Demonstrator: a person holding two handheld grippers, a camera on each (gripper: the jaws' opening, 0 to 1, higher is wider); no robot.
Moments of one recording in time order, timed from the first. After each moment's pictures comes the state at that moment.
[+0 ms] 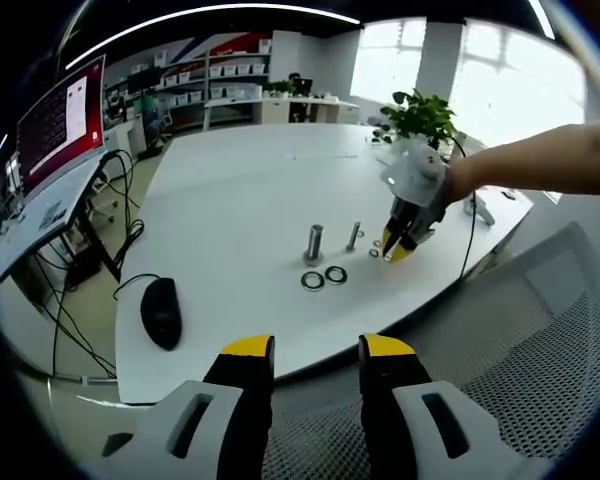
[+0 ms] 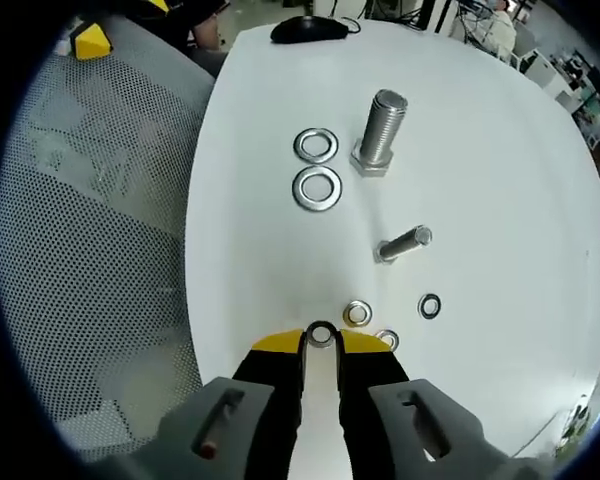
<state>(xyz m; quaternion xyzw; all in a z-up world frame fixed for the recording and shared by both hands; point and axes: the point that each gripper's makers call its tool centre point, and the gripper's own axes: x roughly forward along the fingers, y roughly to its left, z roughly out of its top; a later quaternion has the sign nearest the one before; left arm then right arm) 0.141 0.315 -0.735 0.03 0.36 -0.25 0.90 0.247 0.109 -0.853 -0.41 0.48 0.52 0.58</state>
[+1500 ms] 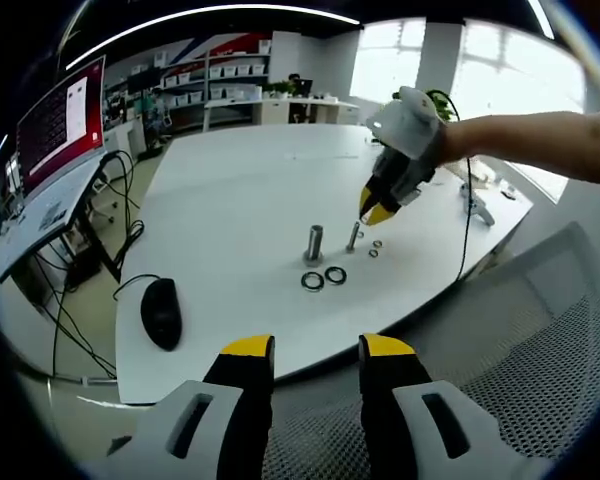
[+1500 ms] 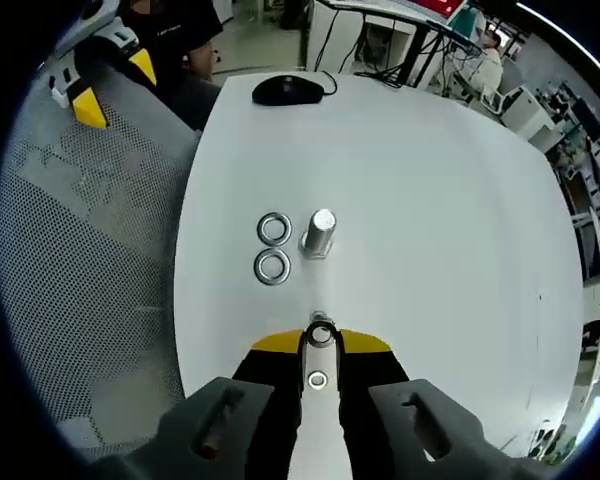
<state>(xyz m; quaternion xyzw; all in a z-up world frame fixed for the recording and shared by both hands) 0.141 0.315 -0.735 0.03 0.36 -0.25 0.90 0.292 0.153 -0.798 -0.43 0.40 0.52 0.62</state>
